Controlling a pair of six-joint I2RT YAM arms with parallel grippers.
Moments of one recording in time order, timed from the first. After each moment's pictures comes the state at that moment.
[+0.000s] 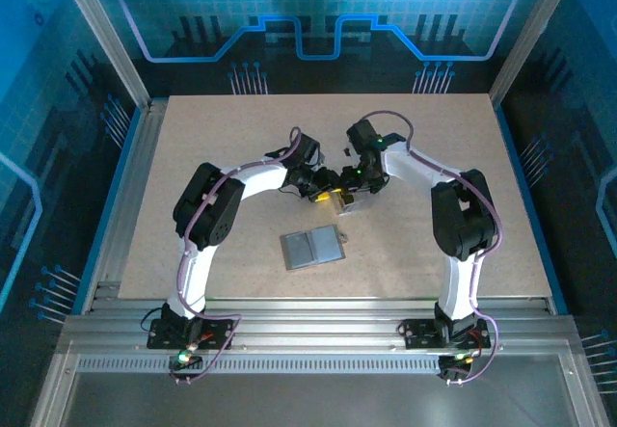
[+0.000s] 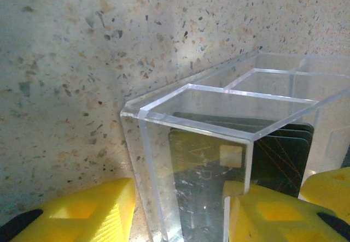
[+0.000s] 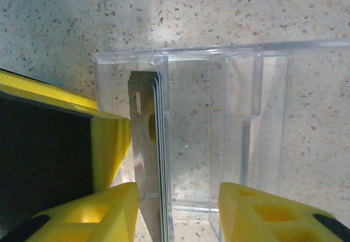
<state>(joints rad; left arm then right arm) -0.50 2.17 1.48 -0.30 0.49 -0.88 0.43 1.95 1.47 -0.82 -0.09 0.26</state>
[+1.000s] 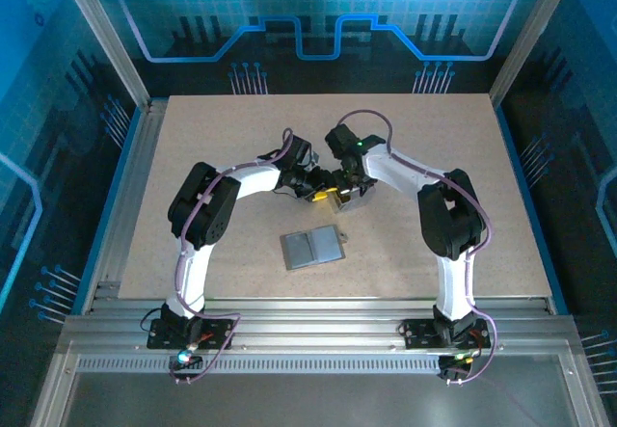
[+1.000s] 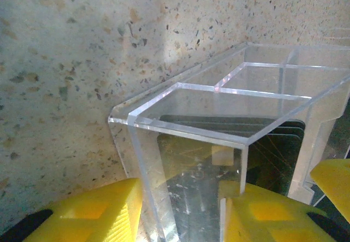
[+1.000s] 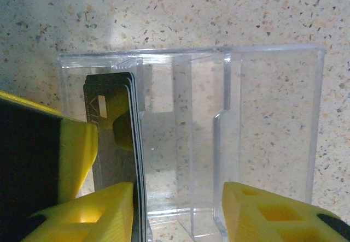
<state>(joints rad) -0.46 2.15 1.40 -0.21 0.55 -0.90 0.55 2.01 1.54 -0.87 0.21 0.22</state>
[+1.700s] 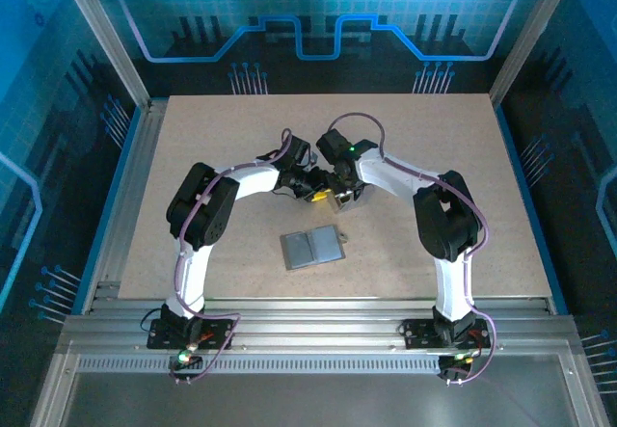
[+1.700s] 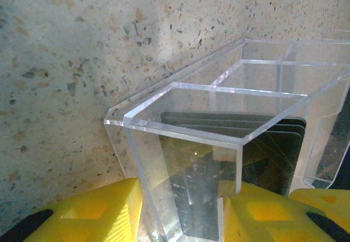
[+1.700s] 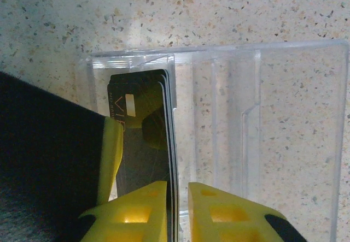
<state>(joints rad) -0.46 2.13 1.39 -0.21 0.54 -0.90 0.59 2.00 1.54 -0.85 0.25 0.24</state>
